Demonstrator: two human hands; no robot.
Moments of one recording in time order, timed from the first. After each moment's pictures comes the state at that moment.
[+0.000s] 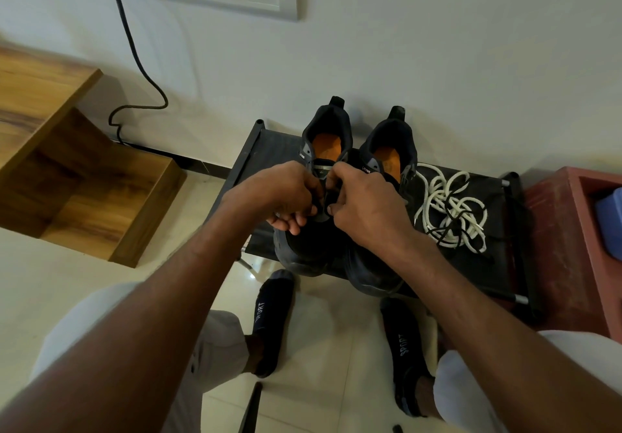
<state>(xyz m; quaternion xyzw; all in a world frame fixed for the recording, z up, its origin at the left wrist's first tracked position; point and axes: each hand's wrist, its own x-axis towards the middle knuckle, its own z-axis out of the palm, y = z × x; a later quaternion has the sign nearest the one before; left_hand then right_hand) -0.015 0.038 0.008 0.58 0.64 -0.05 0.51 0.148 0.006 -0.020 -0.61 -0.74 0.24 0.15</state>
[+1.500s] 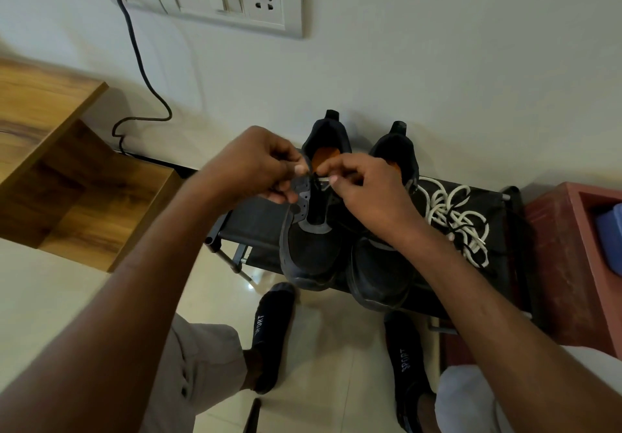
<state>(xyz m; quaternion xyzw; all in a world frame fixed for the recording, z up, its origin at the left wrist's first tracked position) -0.058 0.041 0.046 0.58 0.61 0.21 0.49 0.149 0.030 -0.002 -0.56 -0.69 0.36 0.29</state>
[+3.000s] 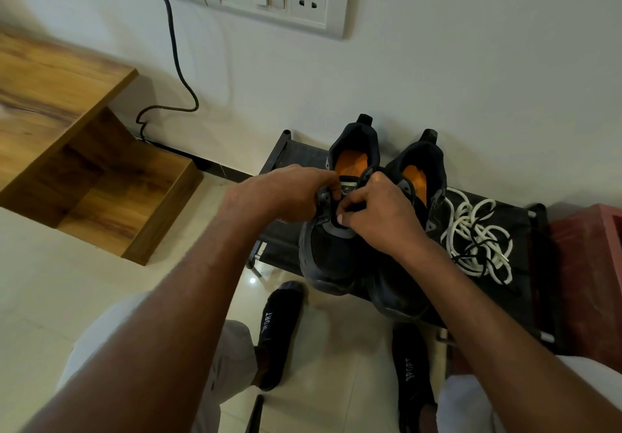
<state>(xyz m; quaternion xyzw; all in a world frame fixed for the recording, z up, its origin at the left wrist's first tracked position) -0.053 0.047 0.017 0.75 0.56 -0.08 0.34 0.124 0.029 -0.022 -0.63 -0.73 0.26 0.10</state>
